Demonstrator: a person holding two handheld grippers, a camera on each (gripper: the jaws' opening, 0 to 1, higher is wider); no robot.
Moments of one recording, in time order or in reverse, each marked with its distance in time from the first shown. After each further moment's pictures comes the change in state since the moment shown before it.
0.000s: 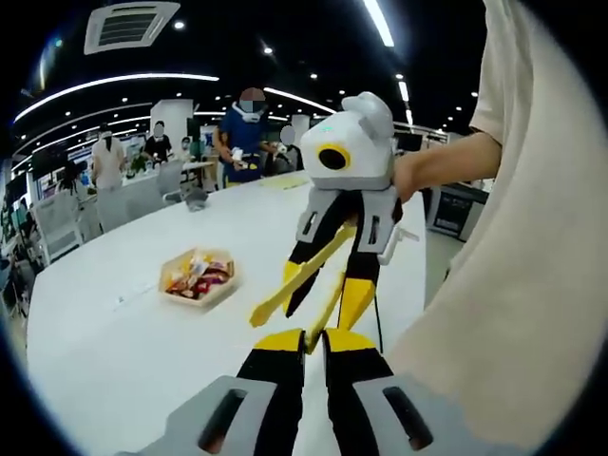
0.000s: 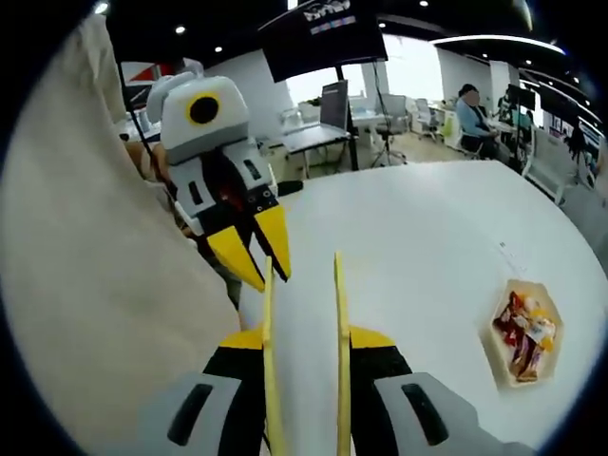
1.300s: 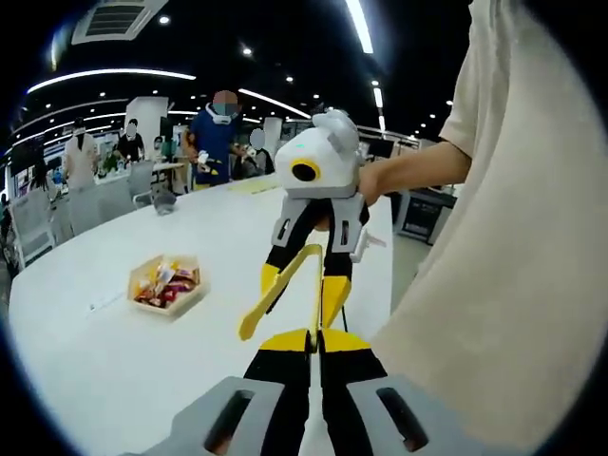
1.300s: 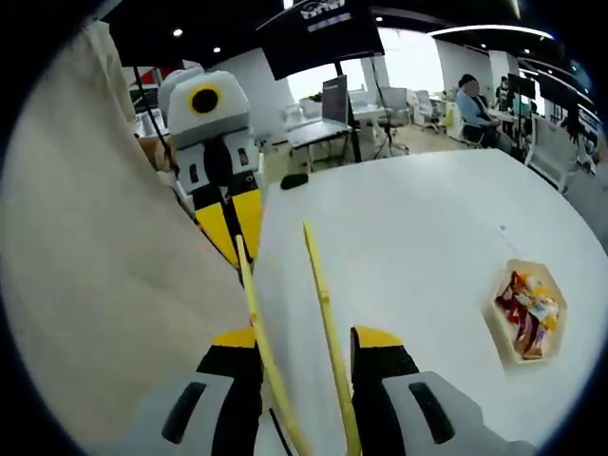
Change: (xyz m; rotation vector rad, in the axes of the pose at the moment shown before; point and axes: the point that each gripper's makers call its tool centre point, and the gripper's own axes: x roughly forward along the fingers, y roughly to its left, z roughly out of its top) left arm -0.001 -0.028 0.013 -0.005 -0.017 -0.148; right arm -0.025 0.007 -0.020 0.045 0.013 0.036
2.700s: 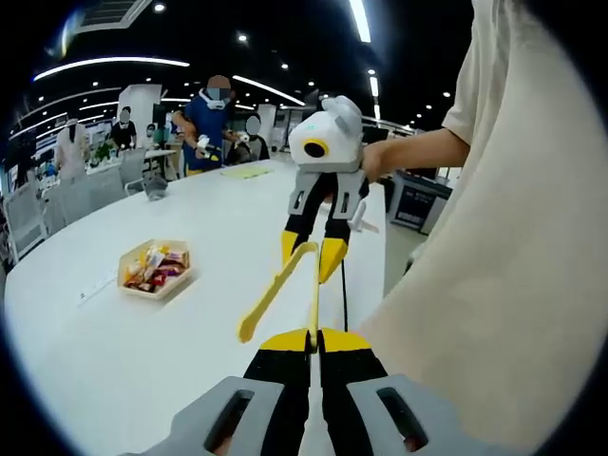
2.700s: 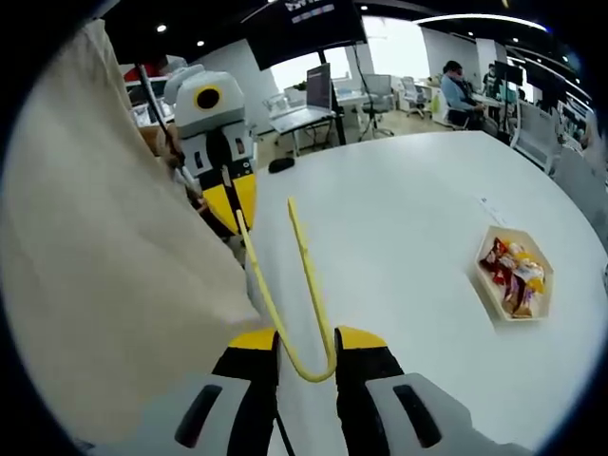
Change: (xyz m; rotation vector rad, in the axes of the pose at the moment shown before) left arm 0.006 -0.007 -0.021 -0.009 0.070 -0.035; right arm -0.030 -0.002 -0.037 0.050 0.056 -0.054
